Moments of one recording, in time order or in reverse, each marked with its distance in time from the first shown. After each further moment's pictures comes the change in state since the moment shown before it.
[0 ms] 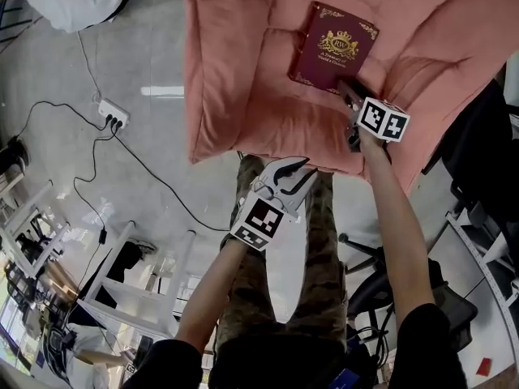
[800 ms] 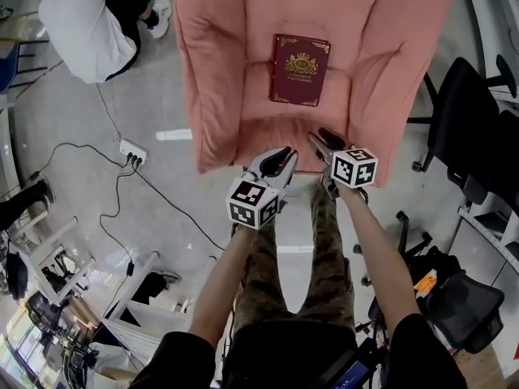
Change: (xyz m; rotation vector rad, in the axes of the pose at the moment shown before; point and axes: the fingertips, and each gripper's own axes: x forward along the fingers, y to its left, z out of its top) left arm -0.008 0.004 0.052 -0.199 -0.070 0.095; right arm -0.118 0.091 -0.053 -0.024 -0.019 0.166
